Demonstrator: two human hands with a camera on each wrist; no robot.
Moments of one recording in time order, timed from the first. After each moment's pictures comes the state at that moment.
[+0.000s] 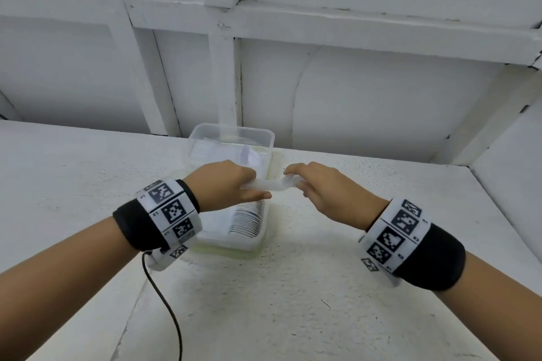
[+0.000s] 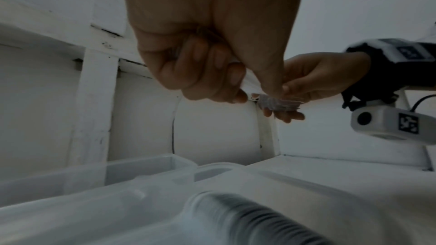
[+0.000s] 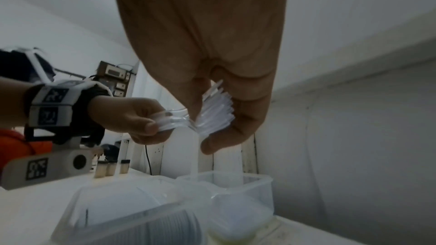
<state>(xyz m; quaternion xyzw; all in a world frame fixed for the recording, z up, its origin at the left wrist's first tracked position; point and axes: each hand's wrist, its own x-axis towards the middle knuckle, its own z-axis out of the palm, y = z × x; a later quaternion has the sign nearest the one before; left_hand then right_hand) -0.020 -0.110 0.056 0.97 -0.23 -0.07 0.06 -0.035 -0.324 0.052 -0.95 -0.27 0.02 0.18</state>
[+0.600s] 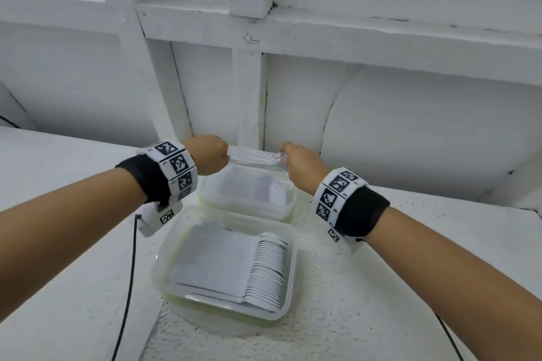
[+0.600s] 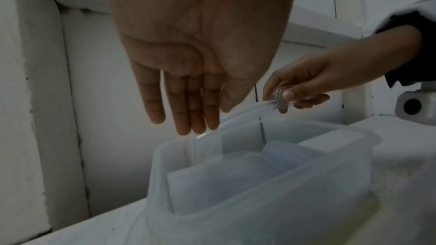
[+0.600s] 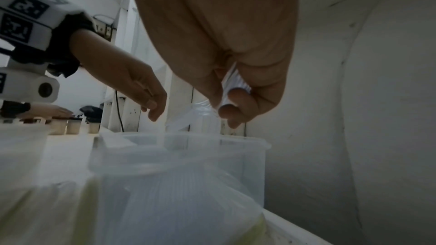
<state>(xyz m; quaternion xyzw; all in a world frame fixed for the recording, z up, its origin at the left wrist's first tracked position) 0.127 -0.041 0.053 0.99 -0.08 -0.14 -0.02 0.136 -0.242 0.017 -0.97 -0.18 0.05 0.16</state>
